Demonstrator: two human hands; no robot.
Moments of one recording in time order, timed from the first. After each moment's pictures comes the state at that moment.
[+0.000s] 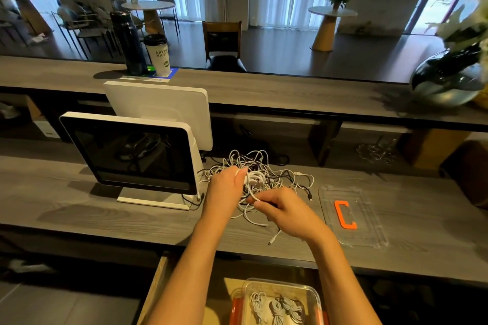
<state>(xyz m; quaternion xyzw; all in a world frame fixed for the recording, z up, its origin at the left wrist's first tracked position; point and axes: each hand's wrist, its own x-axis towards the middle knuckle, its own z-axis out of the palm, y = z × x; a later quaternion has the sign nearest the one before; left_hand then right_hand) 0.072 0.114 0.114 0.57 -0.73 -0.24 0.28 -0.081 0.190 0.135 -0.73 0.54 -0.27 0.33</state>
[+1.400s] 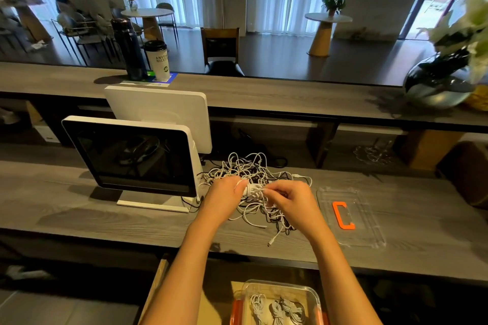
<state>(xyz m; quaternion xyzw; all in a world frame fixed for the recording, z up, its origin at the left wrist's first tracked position) 0.082 0.117 0.105 0.53 -0.78 -0.26 0.21 -0.089 0.191 0.127 -0.62 0.60 -0.41 0.28</state>
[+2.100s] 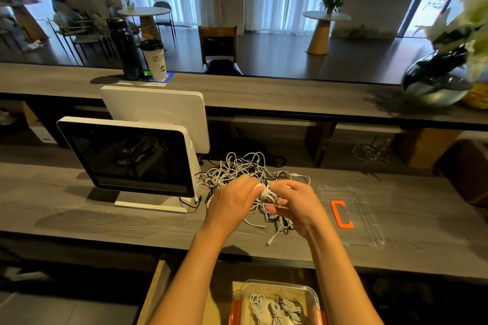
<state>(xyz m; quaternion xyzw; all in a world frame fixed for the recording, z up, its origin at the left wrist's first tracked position) 0.071 0.135 0.094 0.36 -0.86 -0.07 0.37 -0.090 0.189 0.130 -0.31 0.57 -0.53 0.56</state>
